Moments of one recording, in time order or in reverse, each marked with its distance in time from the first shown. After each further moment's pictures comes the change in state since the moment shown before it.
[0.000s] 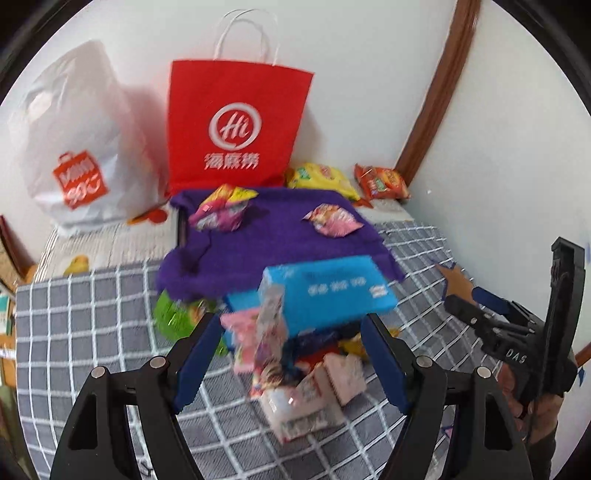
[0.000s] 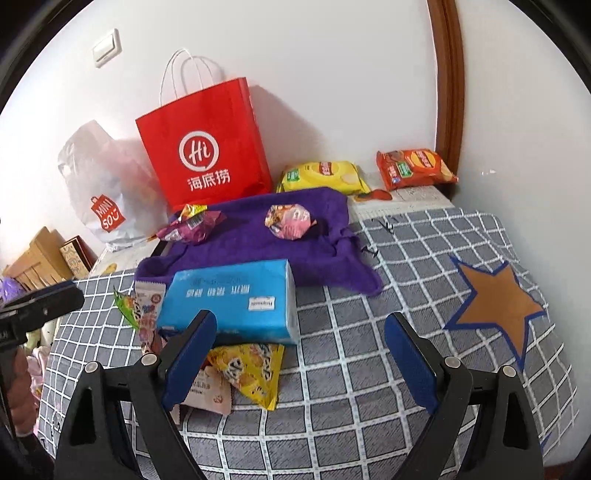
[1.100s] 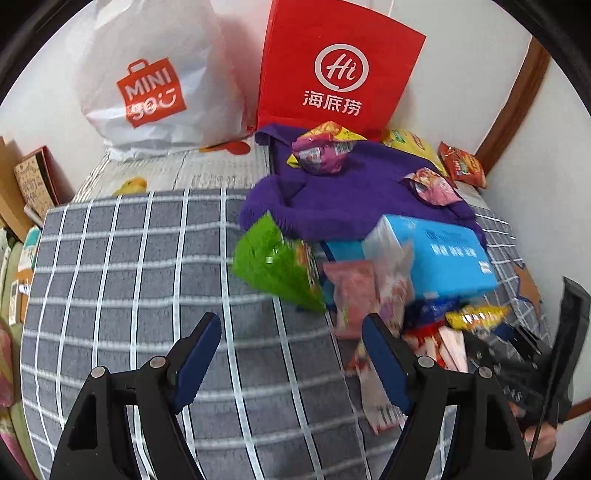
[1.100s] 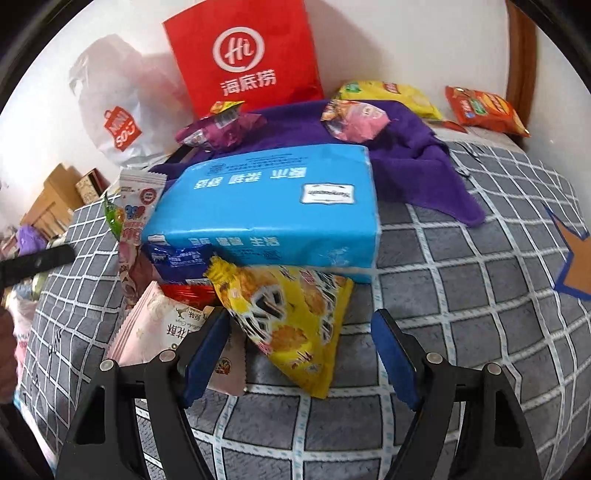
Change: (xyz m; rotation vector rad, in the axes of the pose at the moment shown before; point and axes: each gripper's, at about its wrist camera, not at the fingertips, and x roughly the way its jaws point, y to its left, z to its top) left arm 0.050 0.068 -0.026 -0.146 0.118 0.192; right arm 0.097 0.038 -0.053 -0.145 0.191 0.121
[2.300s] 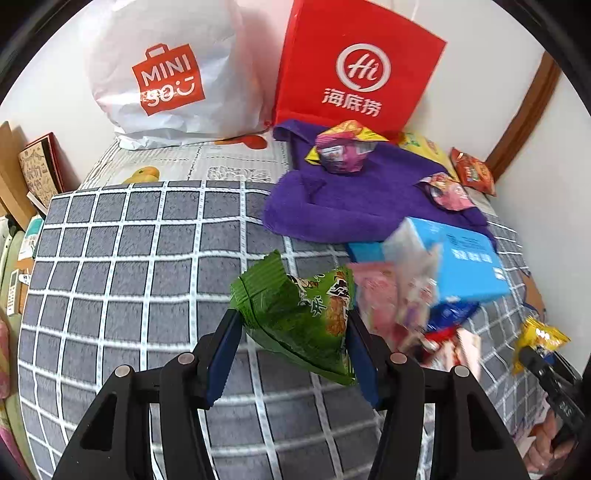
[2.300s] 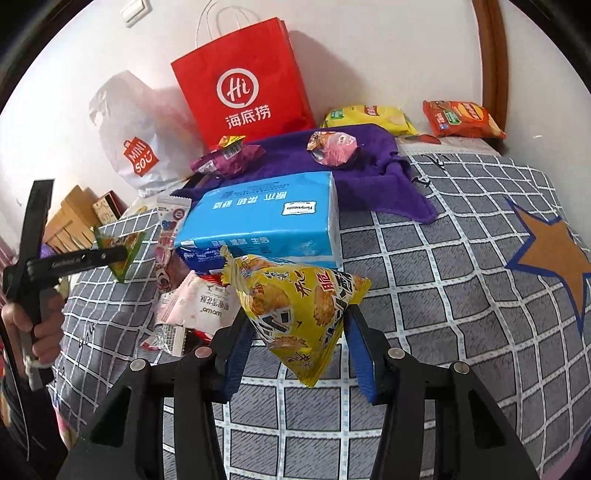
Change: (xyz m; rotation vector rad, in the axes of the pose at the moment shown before) left arm 0.001 0.020 -0.009 -0.041 0.000 -0.021; right arm -0.070 -0.027 -0.024 0.082 -0.083 0.037
